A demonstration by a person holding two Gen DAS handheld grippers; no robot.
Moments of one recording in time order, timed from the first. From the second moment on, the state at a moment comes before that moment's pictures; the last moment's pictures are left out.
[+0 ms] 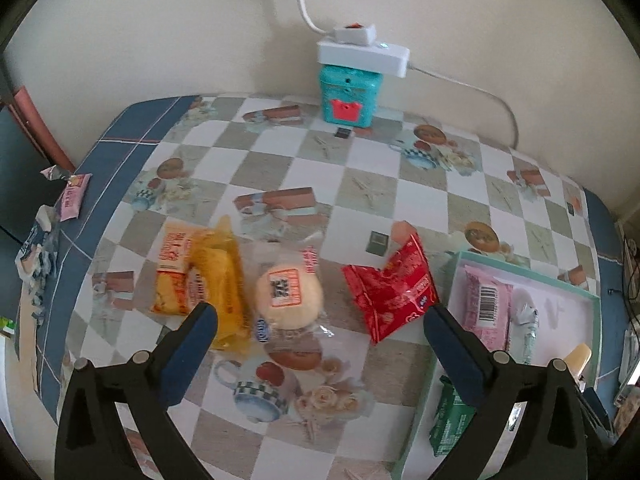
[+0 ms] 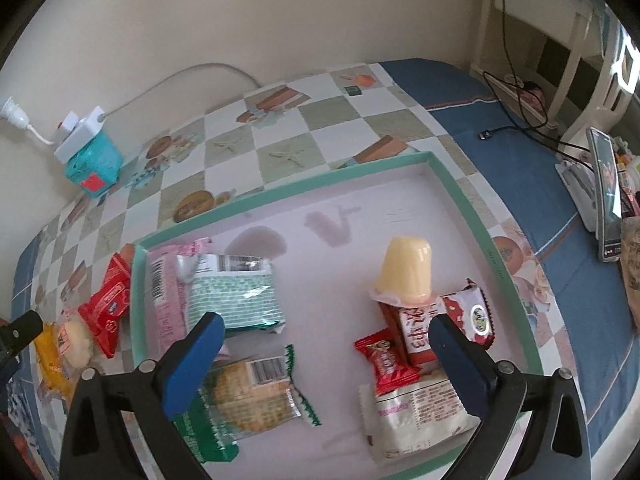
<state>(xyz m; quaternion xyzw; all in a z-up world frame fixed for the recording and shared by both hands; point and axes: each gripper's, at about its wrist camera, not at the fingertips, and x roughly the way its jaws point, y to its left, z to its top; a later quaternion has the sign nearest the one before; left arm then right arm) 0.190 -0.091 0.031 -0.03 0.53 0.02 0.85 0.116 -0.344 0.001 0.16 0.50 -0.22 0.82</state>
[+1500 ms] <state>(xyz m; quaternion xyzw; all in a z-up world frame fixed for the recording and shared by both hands) 0.169 0.032 0.029 -0.15 0.52 0.12 0.83 0.138 -0.240 0.023 0.12 0.50 -0.12 0.85</state>
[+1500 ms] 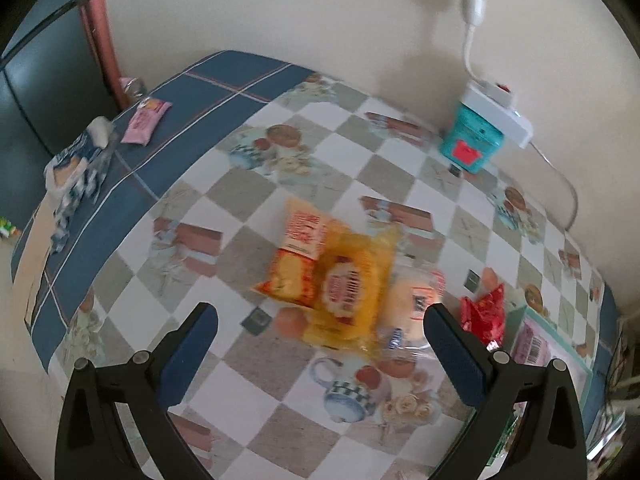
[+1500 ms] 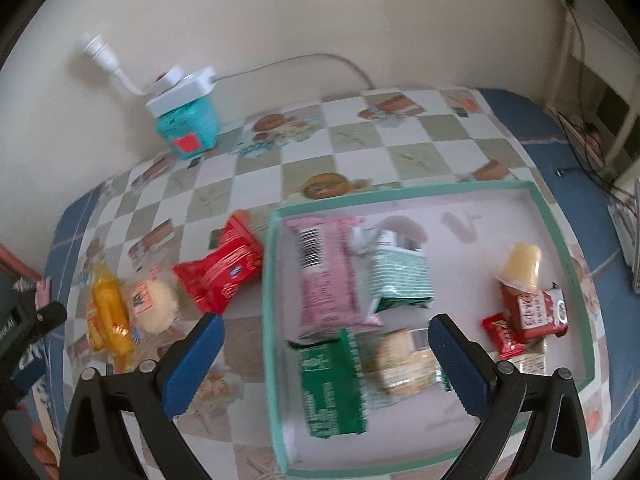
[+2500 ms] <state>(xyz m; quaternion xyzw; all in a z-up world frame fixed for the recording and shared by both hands) 0.165 0.116 0.001 -0.22 0.51 0.14 0.82 0.155 -0.153 -0.009 0.08 0.52 -0.03 0.85</state>
